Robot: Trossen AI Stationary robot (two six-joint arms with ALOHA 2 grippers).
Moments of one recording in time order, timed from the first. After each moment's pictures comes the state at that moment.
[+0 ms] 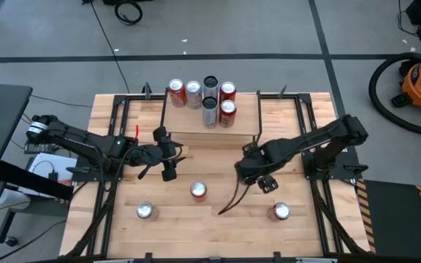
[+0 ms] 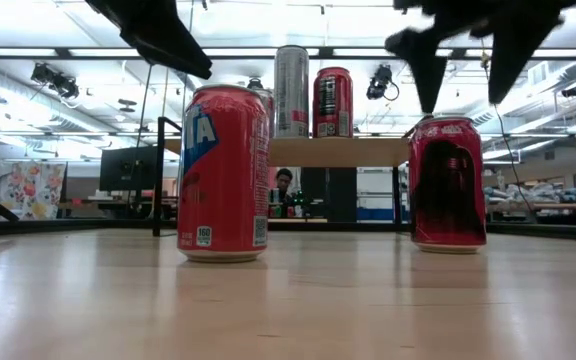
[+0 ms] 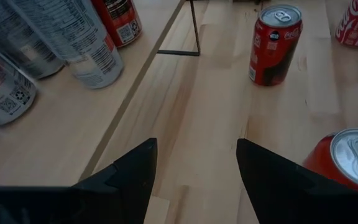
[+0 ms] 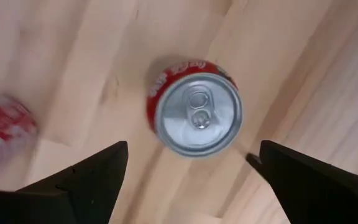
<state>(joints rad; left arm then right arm) -0.24 1.11 0.84 -0.37 -0.53 -0.17 0.27 1.65 1.42 -1.27 0.16 -0.16</state>
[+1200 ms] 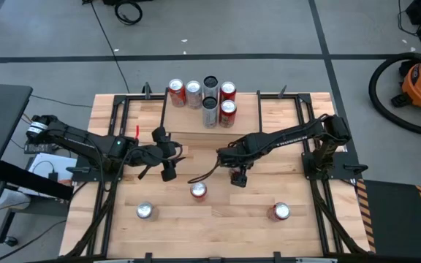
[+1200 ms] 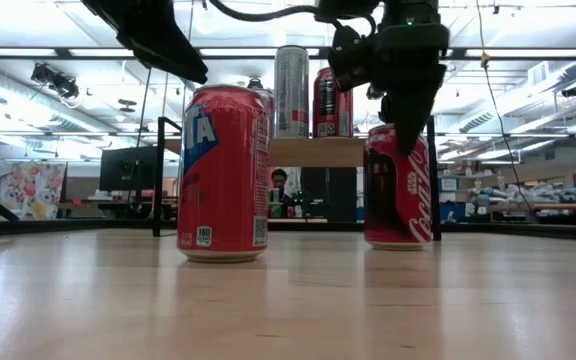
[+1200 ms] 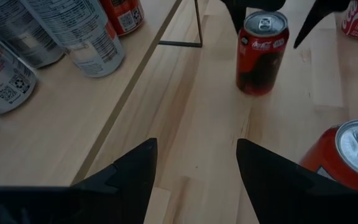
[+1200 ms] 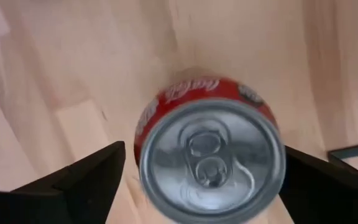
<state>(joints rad) -0.24 1.11 0.84 -0.41 -0.53 -0.19 0.10 1.80 1.42 -1.08 0.00 0.41</state>
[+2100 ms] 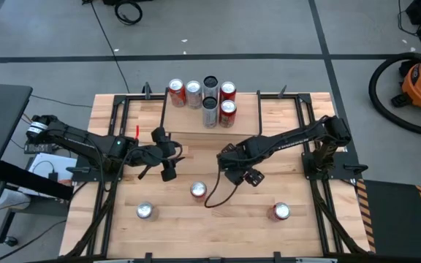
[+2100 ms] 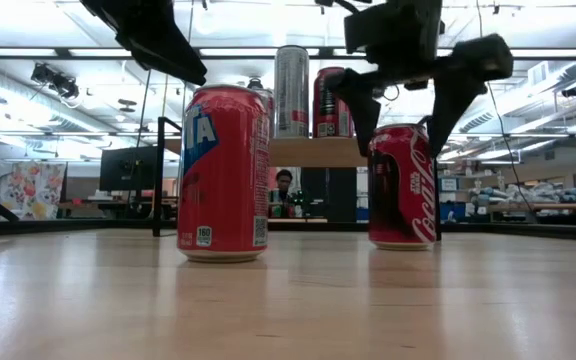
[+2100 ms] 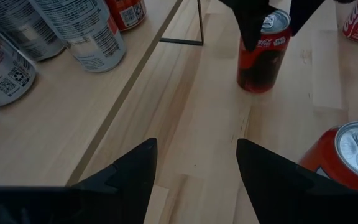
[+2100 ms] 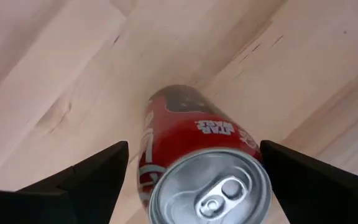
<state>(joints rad) -0.24 1.11 0.84 -0.42 -0.53 -0.22 0.15 1.80 1.43 -1.05 0.07 -0.62</state>
